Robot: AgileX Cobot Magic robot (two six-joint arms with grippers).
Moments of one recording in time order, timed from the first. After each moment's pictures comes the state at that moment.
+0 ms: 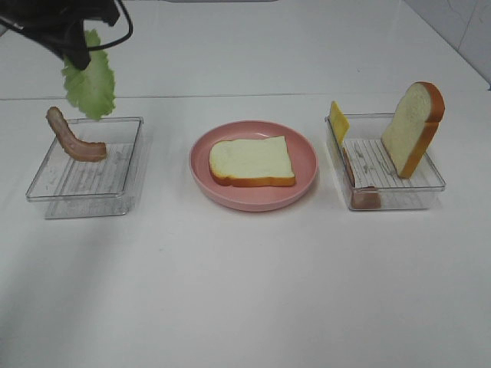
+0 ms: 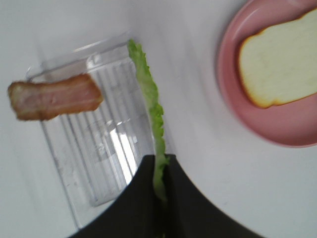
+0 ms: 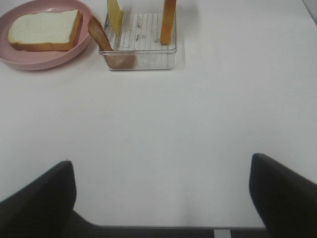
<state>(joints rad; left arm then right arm) -0.25 1.97 -1.90 -0.05 1.18 0.03 0.00 0.00 -0.46 0.02 1.11 -0.04</state>
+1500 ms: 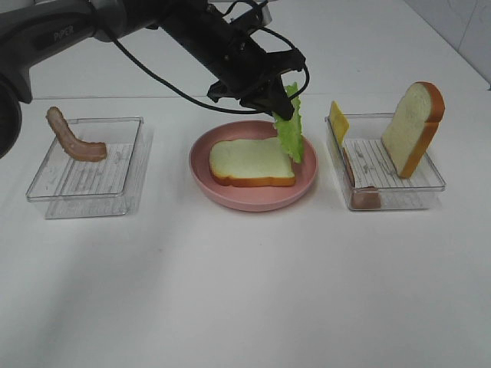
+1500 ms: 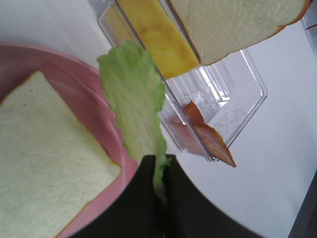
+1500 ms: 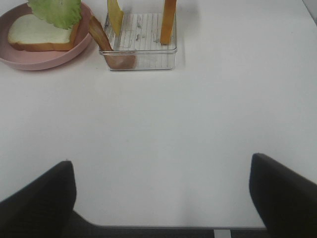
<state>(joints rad) -0.47 2.55 -2.38 -0.66 1.09 0.18 0.00 0.00 -0.46 0.02 1.11 -0.04</state>
